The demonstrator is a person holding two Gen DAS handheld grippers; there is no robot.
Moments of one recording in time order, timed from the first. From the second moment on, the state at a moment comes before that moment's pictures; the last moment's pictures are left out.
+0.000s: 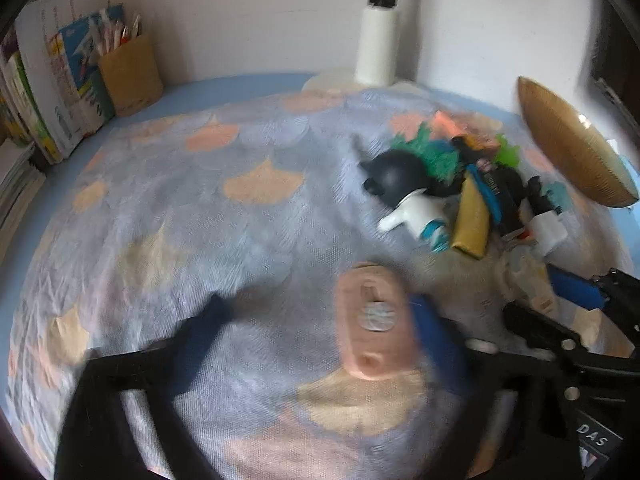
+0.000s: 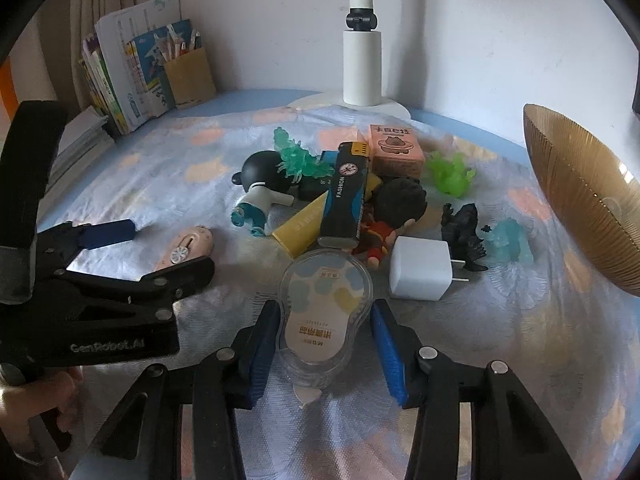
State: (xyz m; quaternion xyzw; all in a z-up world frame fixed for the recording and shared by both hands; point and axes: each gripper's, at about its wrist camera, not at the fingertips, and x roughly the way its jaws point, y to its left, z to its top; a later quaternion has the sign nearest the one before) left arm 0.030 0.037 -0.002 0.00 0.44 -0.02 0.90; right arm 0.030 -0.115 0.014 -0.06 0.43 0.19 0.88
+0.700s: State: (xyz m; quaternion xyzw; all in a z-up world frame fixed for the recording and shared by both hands) left arm 0.007 0.053 0.017 -0.05 0.38 -0.05 0.92; right arm 0.008 -0.116 0.031 -0.05 0.37 0.22 0.90
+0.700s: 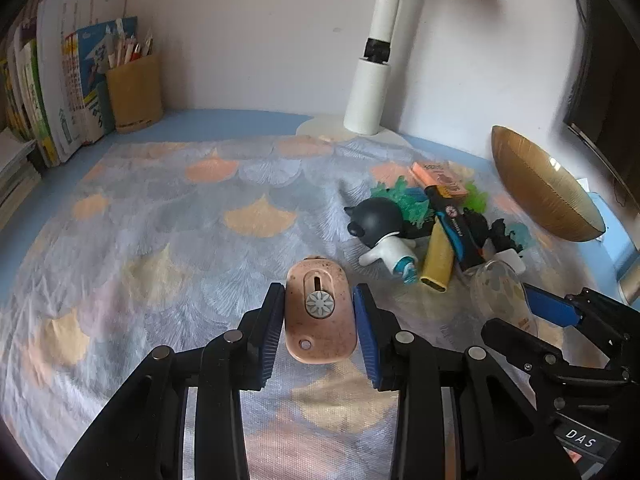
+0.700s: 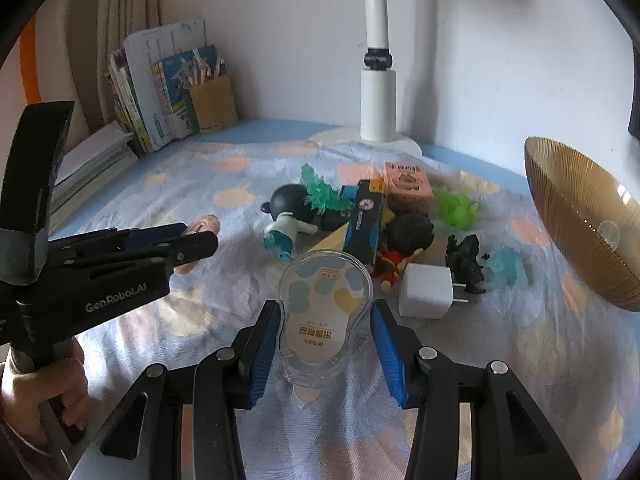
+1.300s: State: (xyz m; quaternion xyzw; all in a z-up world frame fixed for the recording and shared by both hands) left arm 0.000 0.058 0.023 -0.05 0.35 -0.02 0.94; right arm -0.011 -0.149 0.051 0.03 0.29 0.24 0.93
